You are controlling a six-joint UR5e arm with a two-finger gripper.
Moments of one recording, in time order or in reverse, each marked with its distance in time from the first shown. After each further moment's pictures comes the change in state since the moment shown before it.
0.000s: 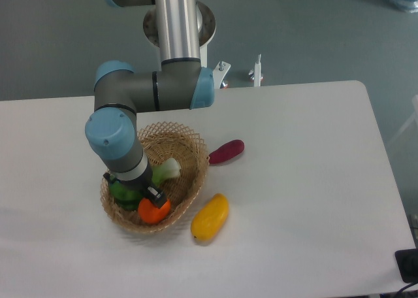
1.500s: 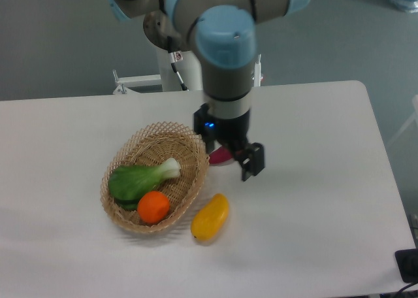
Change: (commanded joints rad) arm 0.422 0.201 0.186 -0.241 -0.132 0.566
